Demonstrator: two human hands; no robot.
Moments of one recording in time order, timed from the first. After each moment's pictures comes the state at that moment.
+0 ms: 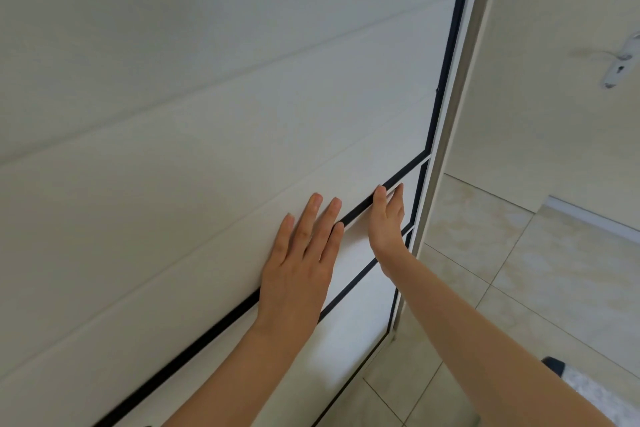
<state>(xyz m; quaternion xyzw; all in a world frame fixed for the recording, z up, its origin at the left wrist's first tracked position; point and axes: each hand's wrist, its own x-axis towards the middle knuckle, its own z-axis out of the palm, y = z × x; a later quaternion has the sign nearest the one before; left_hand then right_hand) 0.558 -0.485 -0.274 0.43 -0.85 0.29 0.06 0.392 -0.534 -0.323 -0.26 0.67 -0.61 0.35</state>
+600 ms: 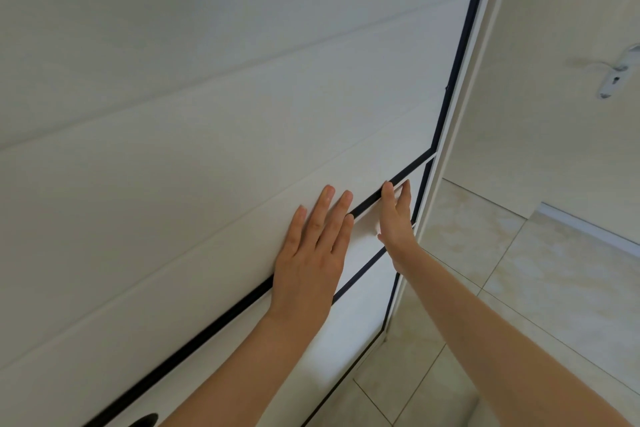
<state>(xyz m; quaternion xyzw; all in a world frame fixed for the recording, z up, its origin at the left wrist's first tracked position) 0.539 -0.499 -0.290 0.39 -0.86 0.31 0.12 0.365 -0.532 -0.322 -0.28 0.65 -0.60 0.37</state>
